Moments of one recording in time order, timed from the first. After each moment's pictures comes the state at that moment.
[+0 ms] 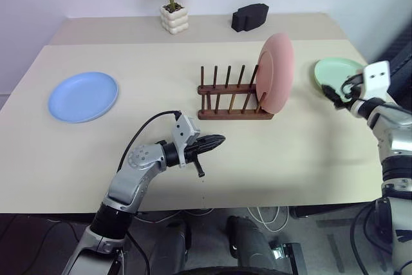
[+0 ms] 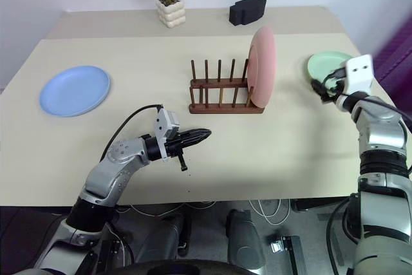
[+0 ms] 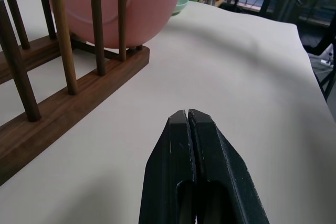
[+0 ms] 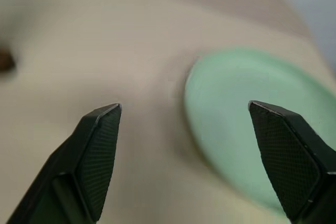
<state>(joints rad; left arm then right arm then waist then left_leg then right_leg) -0.29 0.31 -0.22 -0.15 -0.32 0.32 -0.82 -0.69 -0.78 -0.11 0.83 0.16 0.07 0.55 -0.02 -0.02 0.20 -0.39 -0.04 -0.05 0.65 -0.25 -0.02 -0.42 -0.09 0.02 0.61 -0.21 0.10</state>
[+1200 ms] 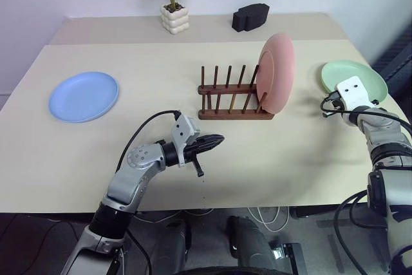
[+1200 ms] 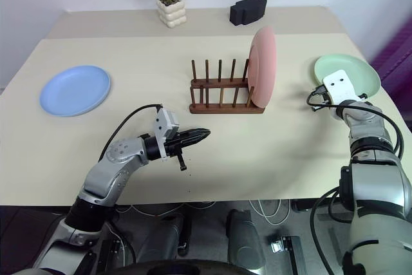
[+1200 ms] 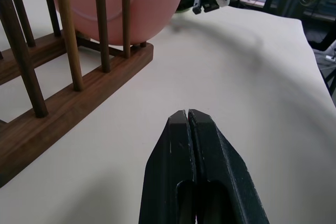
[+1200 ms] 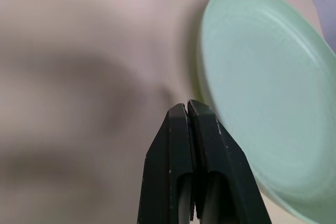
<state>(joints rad) -0.28 0.32 -0.22 -0.16 -0.32 0.33 -0.82 -0.90 -0.76 -0.04 1.30 -0.12 -0.19 0.48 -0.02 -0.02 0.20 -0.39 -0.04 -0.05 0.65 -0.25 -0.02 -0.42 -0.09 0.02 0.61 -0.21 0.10</state>
